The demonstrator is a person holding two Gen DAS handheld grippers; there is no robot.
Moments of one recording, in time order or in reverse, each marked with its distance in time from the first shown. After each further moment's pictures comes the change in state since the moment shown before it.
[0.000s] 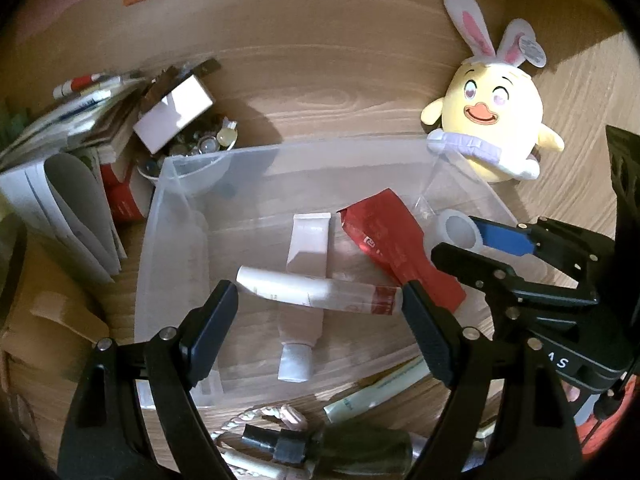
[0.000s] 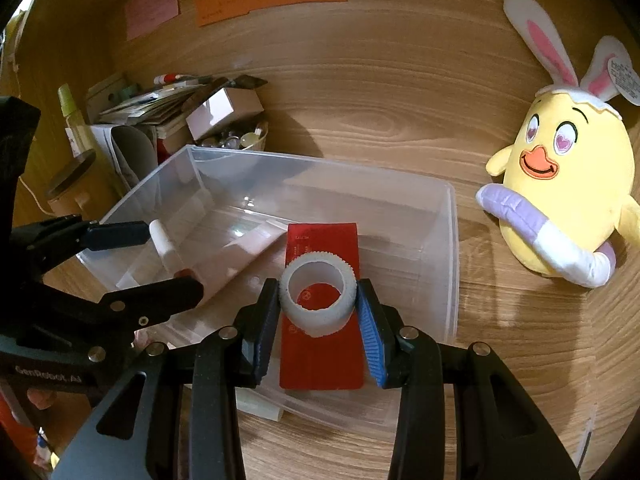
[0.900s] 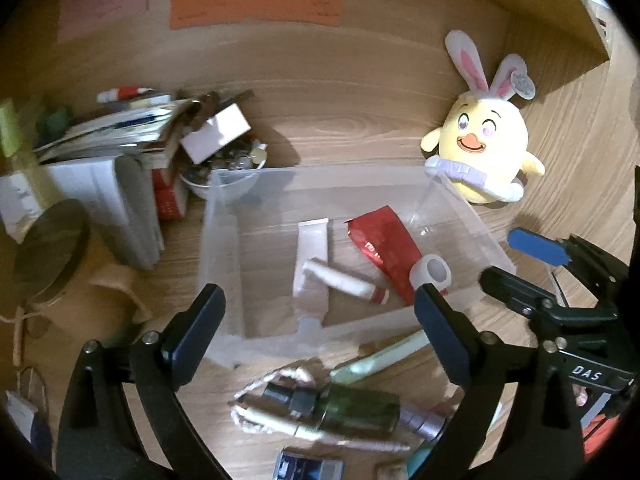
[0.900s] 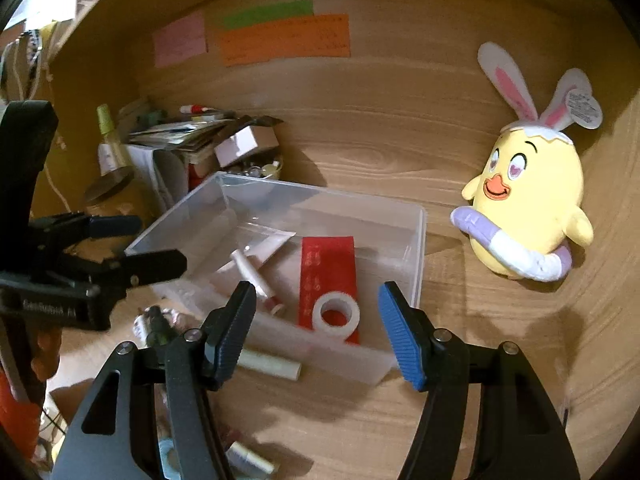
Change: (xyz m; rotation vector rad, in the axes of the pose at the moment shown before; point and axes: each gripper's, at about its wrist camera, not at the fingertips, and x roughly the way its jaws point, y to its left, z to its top) left arm -0.060 0.004 -0.014 -0.044 -0.081 0.030; right arm -0.072 0.013 -0.015 -0.016 -0.107 -0.007
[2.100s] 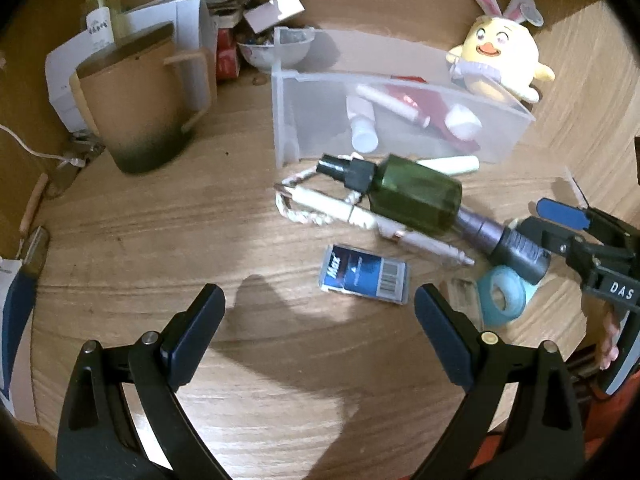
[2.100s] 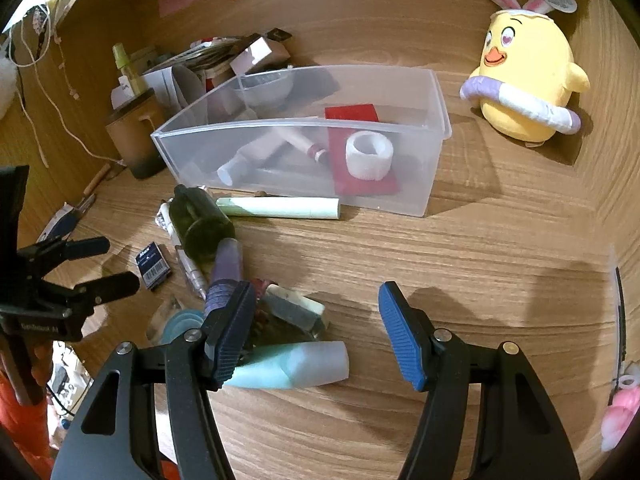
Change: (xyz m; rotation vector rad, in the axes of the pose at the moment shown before) left arm -0.022 0.024 -0.131 -0.032 0.177 0.068; right arm -0.003 0.016 -0.097 0.104 0.173 0.055
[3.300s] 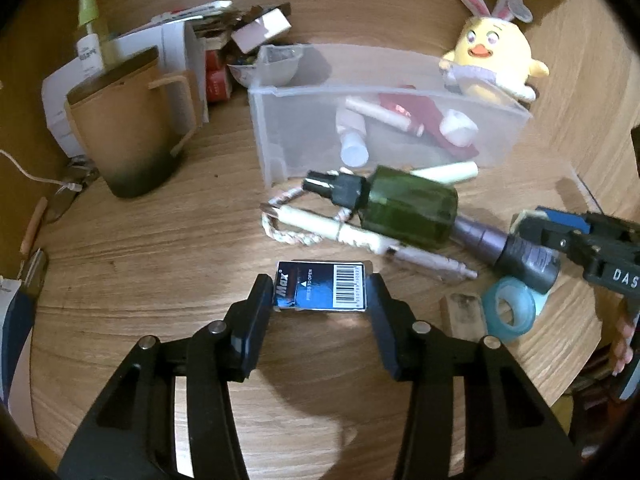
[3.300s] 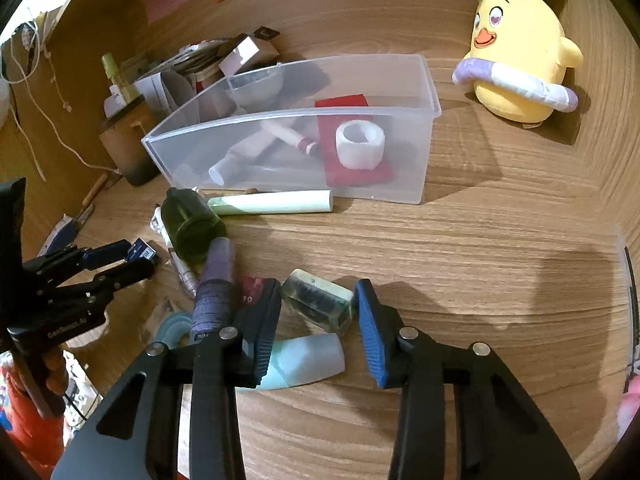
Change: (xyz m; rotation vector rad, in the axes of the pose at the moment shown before) left arm 0.003 -0.010 0.005 0.039 -0.090 0.035; right arm 0.005 -0.006 -0.003 0.057 -0.002 0.018
